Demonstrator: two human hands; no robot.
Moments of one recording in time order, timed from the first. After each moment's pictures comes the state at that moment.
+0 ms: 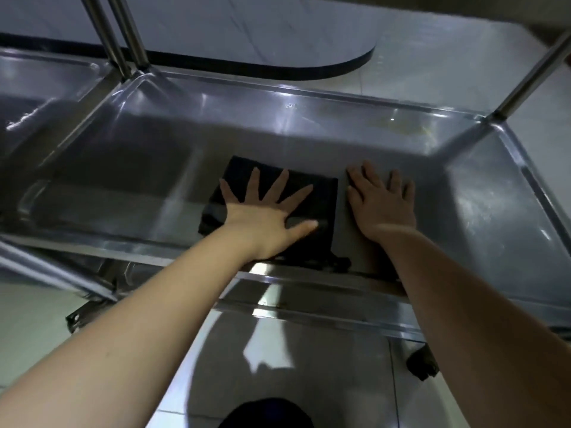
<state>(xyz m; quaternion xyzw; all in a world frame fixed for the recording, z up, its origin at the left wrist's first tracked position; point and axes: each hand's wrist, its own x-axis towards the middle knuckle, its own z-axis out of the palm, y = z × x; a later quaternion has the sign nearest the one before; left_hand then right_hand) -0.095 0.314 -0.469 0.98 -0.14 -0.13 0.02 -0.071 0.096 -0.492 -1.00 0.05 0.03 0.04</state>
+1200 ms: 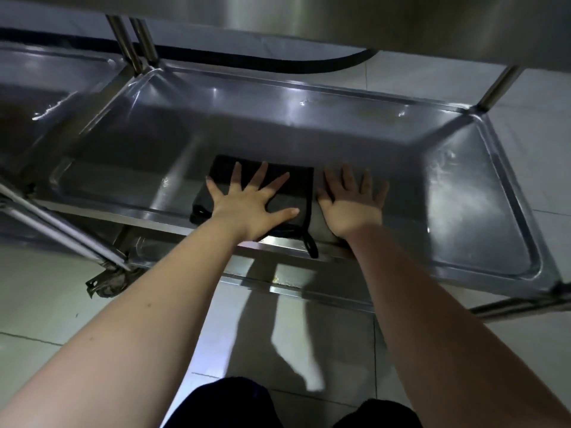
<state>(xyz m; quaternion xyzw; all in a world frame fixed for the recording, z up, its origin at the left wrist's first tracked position) -0.131 0.307 -0.463 0.99 -0.07 -0.12 0.05 -0.117 0.107 -0.482 -0.99 0.03 0.06 0.08</state>
